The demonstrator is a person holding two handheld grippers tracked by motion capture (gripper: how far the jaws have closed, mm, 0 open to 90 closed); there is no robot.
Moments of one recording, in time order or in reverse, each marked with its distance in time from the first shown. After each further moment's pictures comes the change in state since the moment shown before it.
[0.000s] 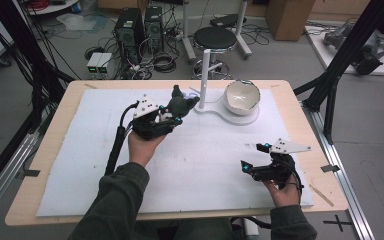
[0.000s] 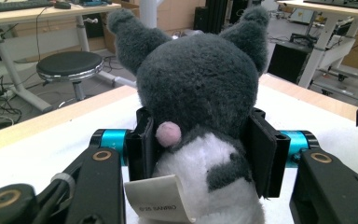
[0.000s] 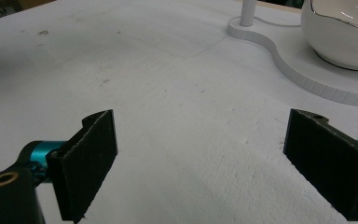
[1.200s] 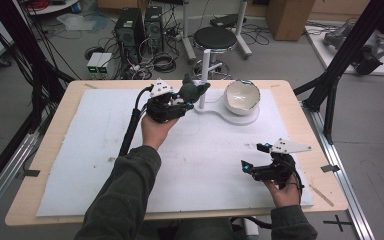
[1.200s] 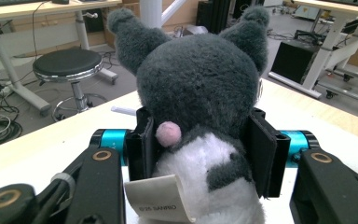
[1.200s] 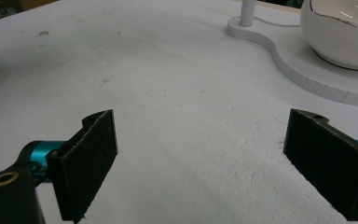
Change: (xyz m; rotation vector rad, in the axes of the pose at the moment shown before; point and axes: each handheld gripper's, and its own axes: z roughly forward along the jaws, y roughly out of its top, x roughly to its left) left arm 0.008 0.026 0.047 0.037 0.012 -0.018; right arm -0.002 -0.001 0.000 -0.006 0.002 -0.004
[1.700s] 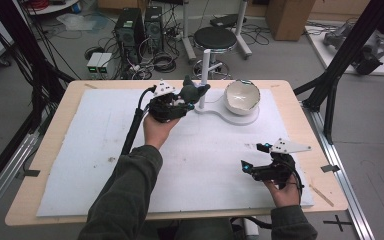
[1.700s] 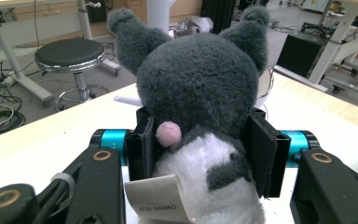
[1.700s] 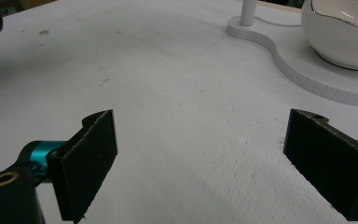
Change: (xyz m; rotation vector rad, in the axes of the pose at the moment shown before) left arm 0.004 -0.007 0.011 0.036 0.017 -0.006; right arm 0.000 0.000 0.001 0.002 0.004 -0.004
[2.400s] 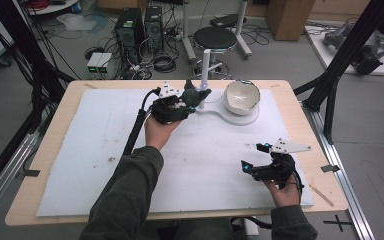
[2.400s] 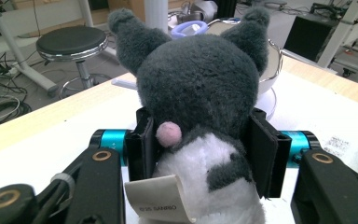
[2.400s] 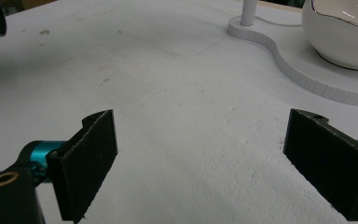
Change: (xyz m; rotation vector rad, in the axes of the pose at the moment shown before) left arm -0.003 -0.006 0.008 0.055 0.014 0.029; right arm 0.000 0.000 0.000 0.002 0.001 0.006
